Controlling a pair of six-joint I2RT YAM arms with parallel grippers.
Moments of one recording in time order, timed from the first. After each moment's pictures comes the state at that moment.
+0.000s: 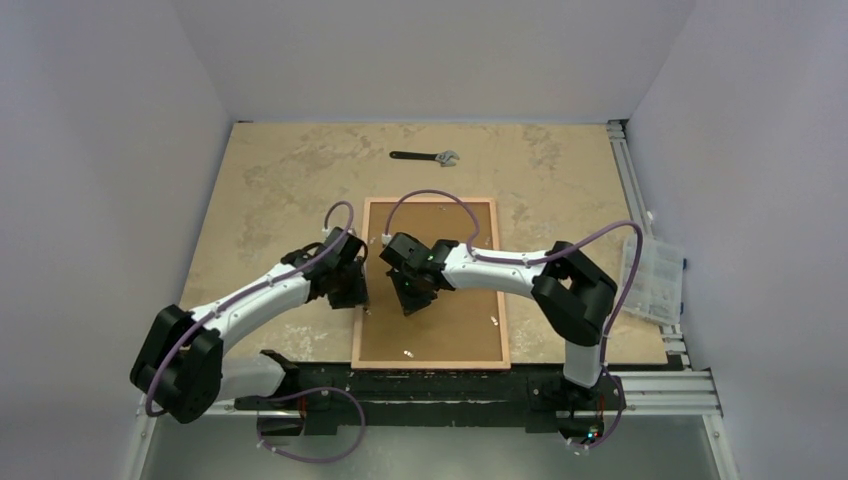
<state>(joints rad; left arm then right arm) -0.56 1.28 0.69 -0.60 -0.04 -0.72 1.04 1.88 1.27 -0.56 -0.02 0.63</state>
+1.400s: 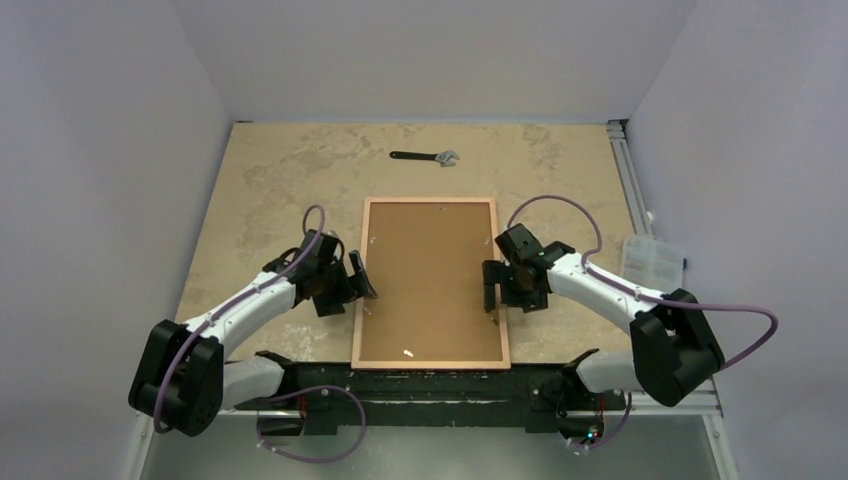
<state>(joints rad) -0.38 1.18 0.57 -0.48 0.16 -0.77 0.55 1.33 0.75 -0.71 0.03 0.55</state>
